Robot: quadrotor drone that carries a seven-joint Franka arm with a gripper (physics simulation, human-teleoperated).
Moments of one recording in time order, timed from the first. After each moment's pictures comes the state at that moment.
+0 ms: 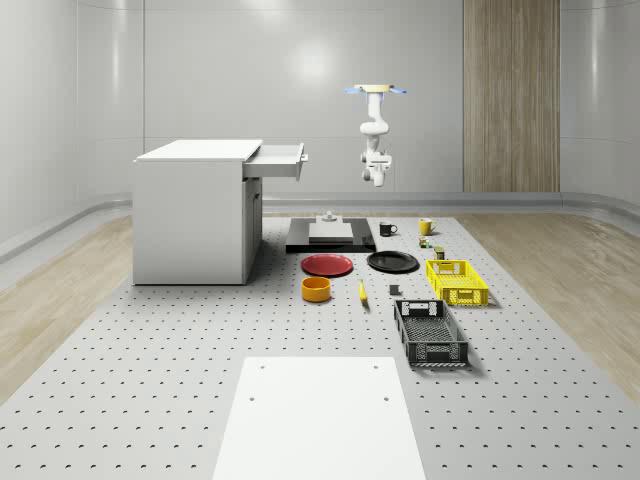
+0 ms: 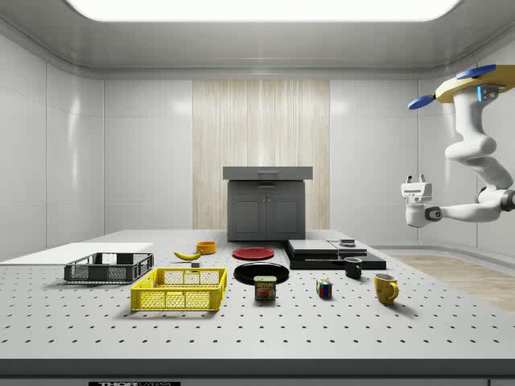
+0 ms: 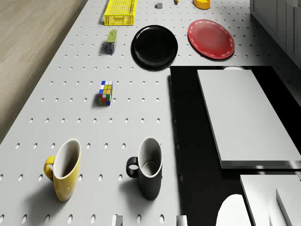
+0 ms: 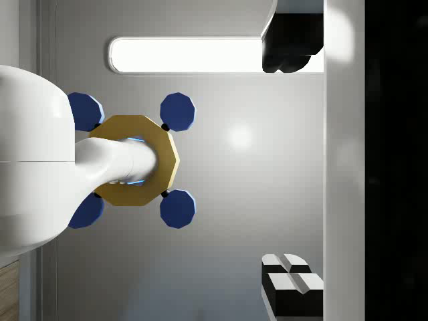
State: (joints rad) arm 0.00 -0.79 0.00 -2.34 0.00 1.55 0.79
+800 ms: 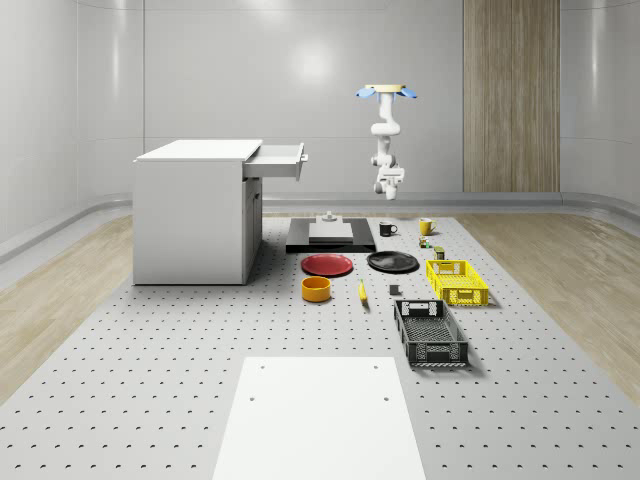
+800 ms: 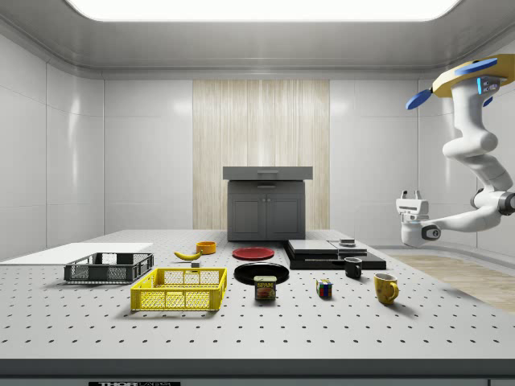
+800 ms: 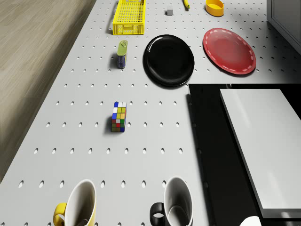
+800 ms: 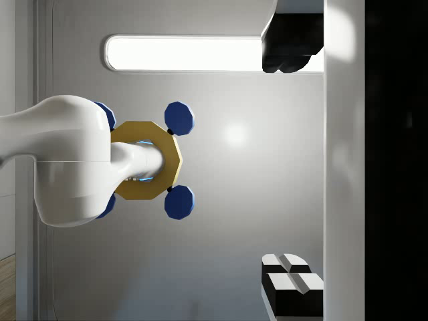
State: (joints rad) arm -0.01 -0.71 0.00 -2.07 0.00 1.37 0.78
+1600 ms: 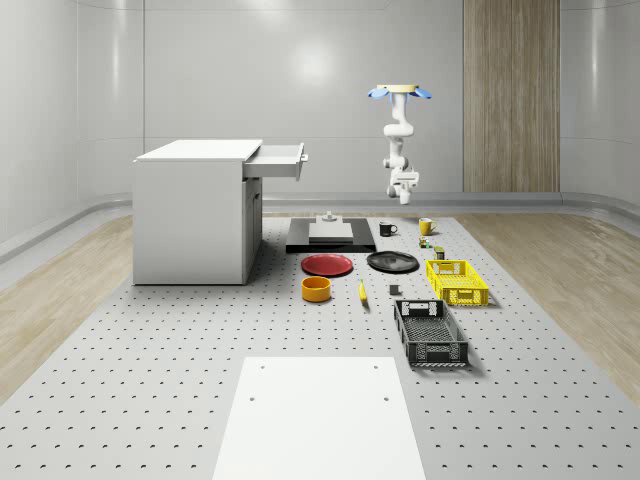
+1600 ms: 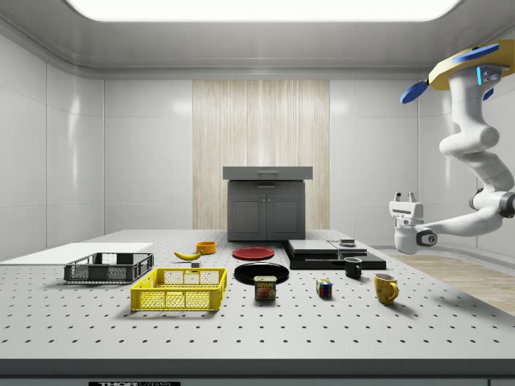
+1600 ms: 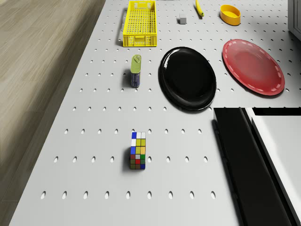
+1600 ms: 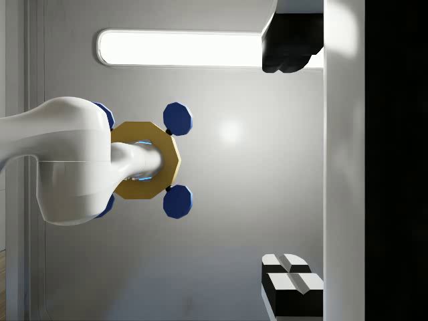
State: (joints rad) arm -0.01 -0.70 0.00 -2.04 0.00 1.37 0.78
